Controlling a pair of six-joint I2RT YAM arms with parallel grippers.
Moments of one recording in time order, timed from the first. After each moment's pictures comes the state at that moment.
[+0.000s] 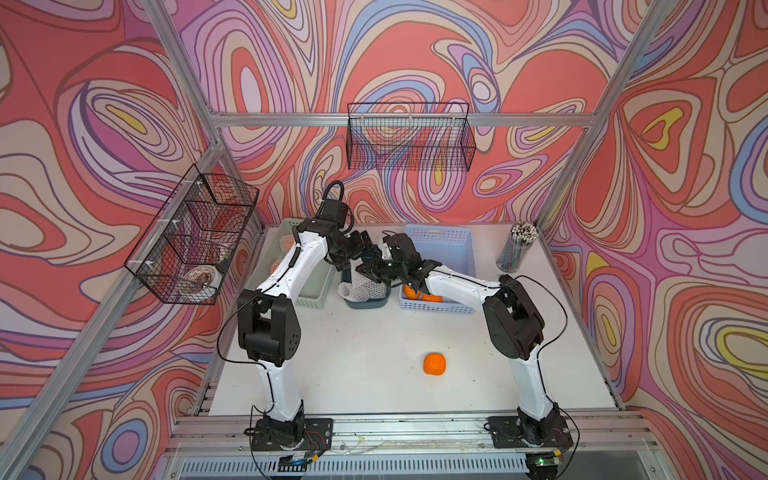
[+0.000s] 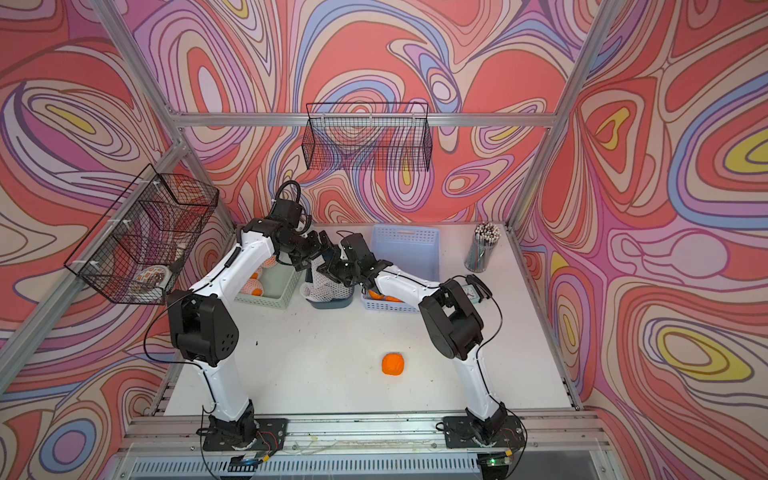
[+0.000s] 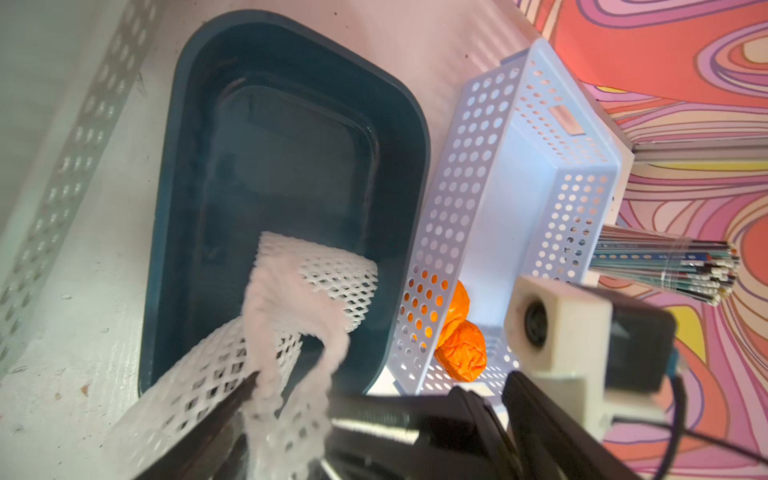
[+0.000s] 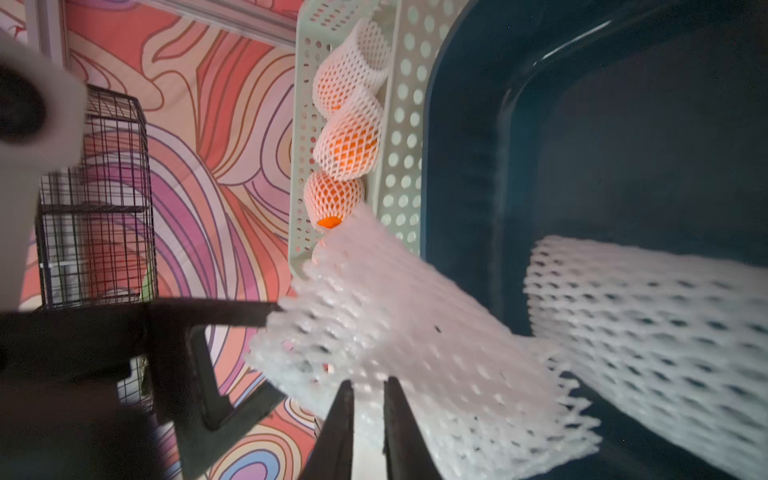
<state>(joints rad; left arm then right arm) -0.24 1.89 1.79 -0.93 0.35 -0.70 0.68 2.16 1.69 -0.02 -0.42 1.08</state>
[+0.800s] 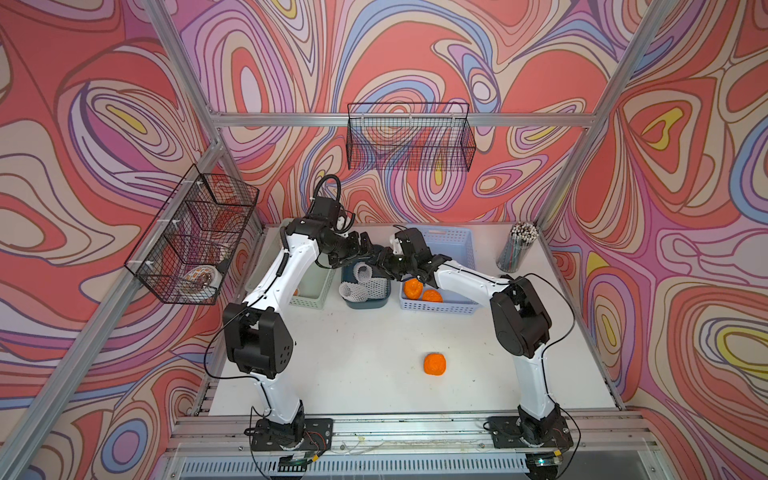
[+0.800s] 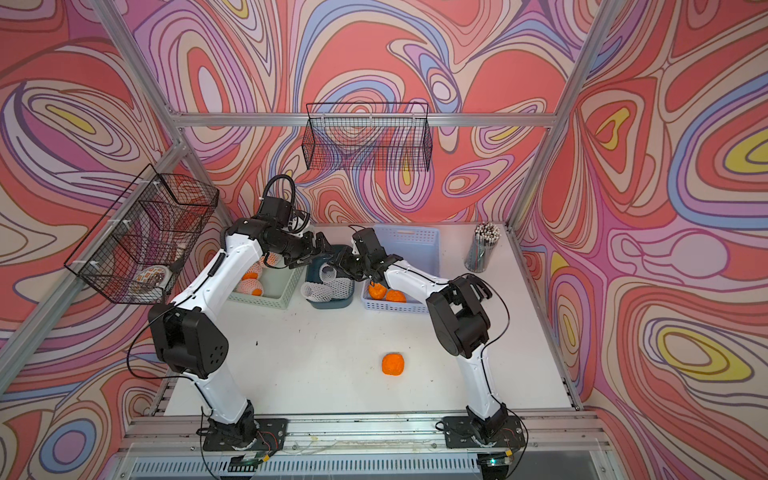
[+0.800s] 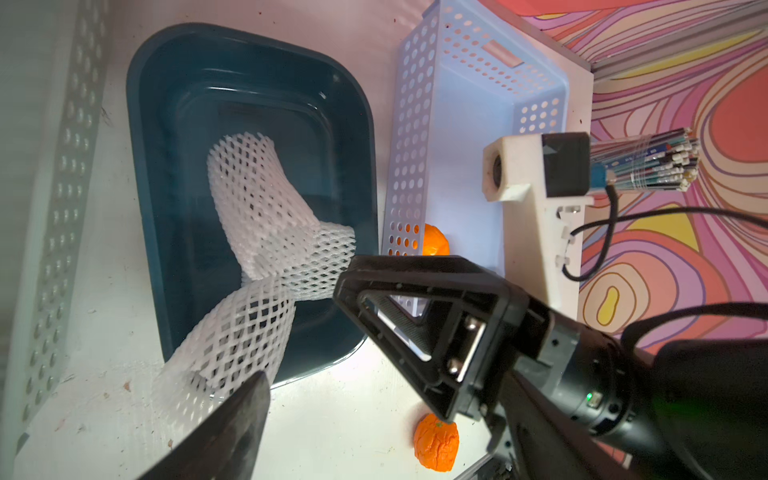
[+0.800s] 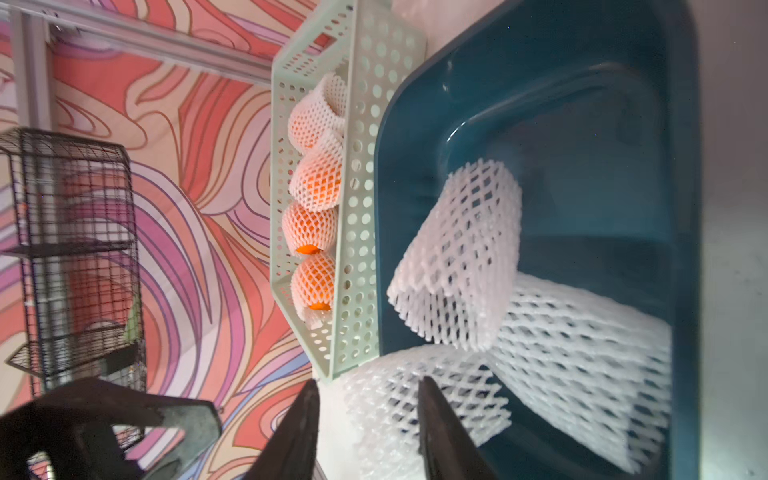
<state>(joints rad) -0.23 1.77 1.75 -0.97 0.43 -0.46 0.61 2.08 1.63 -0.07 -0.42 1.04</state>
